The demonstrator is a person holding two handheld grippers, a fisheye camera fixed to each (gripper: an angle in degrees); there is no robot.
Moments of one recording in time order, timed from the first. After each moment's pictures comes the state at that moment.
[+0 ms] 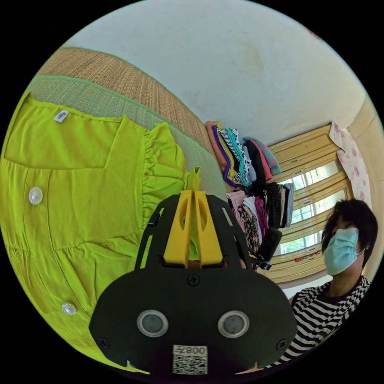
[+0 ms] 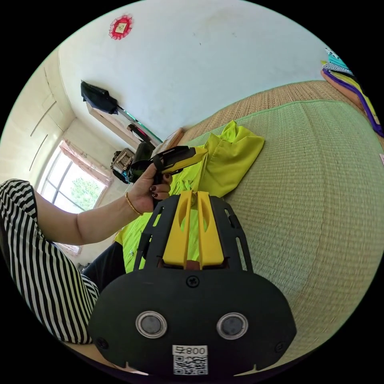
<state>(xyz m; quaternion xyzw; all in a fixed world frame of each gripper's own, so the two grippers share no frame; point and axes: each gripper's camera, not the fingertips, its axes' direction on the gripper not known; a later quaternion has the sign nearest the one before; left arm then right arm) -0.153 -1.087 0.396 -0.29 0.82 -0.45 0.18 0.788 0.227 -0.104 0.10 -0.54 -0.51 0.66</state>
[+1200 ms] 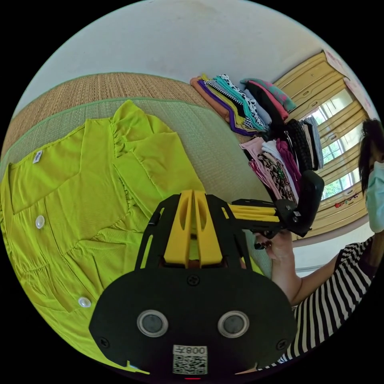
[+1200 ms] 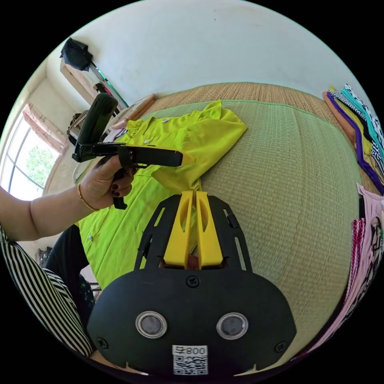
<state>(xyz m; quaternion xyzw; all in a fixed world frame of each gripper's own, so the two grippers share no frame) -0.178 -1.123 0.340 -0.24 0.88 -0.27 0.32 0.728 0.288 -0.121 0.15 -0.35 -0.56 0.73</state>
